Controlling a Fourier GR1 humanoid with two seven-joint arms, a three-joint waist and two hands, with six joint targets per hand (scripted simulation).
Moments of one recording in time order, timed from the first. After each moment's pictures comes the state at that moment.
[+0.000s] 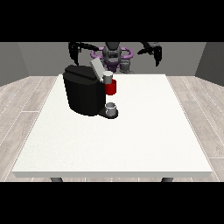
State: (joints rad) left arm -0.33 0.00 0.17 -1.17 -0.18 -0.28 -0.14; right arm -0.49 -0.18 -0.22 -1.16 -0.06 0.01 0.09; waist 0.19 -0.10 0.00
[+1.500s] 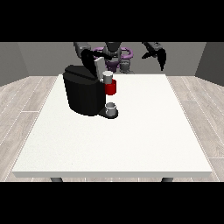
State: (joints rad) left arm -0.24 0.08 0.13 -1.42 -0.12 -0.24 -0.09; right arm -0.78 -0.19 -0.12 -0.99 0.01 0.00 0.09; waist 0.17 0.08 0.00
